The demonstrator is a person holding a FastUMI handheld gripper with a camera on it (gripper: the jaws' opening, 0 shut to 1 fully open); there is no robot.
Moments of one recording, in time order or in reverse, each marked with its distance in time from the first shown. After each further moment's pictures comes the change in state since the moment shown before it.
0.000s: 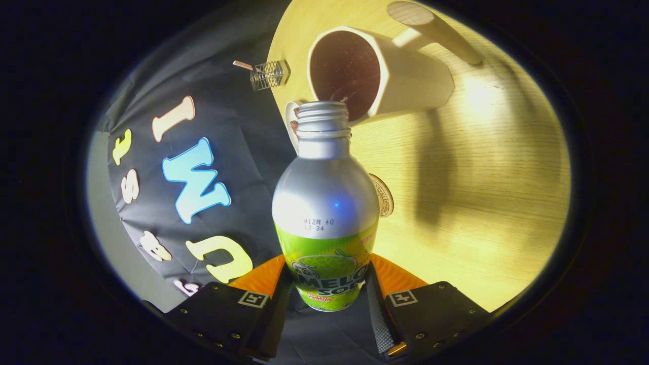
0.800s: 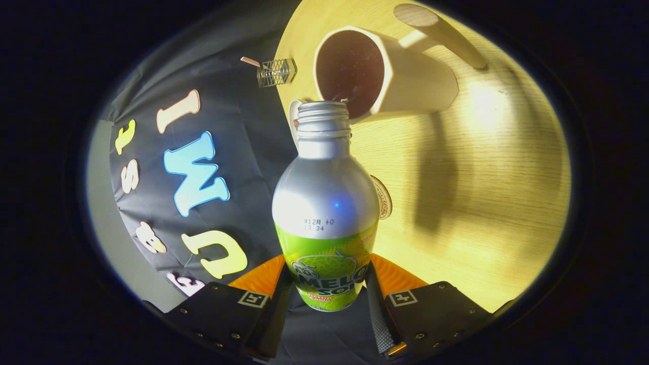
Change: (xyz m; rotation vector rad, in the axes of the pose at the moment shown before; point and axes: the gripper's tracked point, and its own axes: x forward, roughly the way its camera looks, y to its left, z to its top) arm 0.002 -0.005 -0.004 -0.057 -0.007 -0.001
